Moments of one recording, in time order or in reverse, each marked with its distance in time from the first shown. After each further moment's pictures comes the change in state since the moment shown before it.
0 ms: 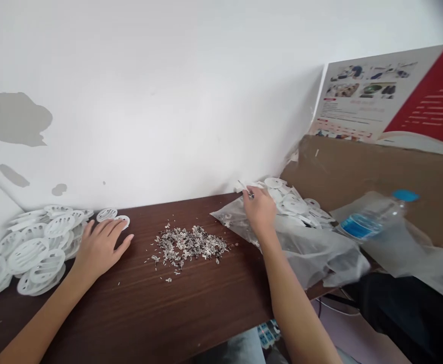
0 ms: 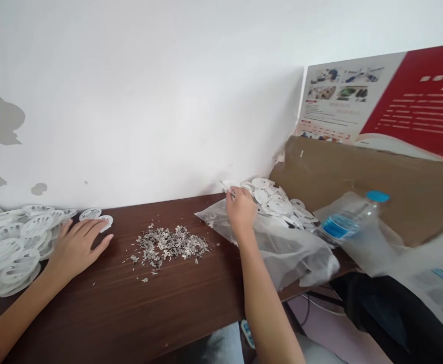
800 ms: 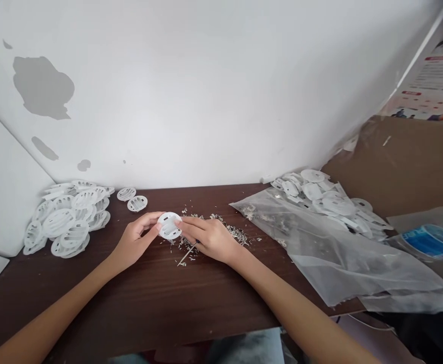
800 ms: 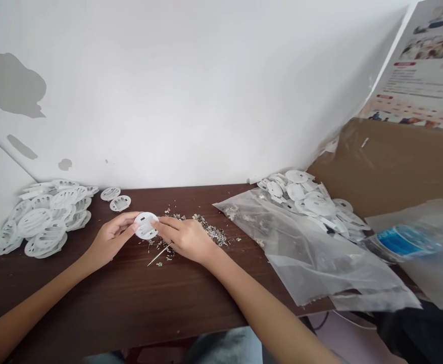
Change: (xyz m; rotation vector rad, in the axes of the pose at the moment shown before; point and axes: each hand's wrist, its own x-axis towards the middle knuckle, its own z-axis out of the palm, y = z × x) left_hand 0.004 0.065 -0.016 -1.148 -0.292 -0.632; right_hand -0.124 -0.101 0.014 0.563 -0.451 -1.101
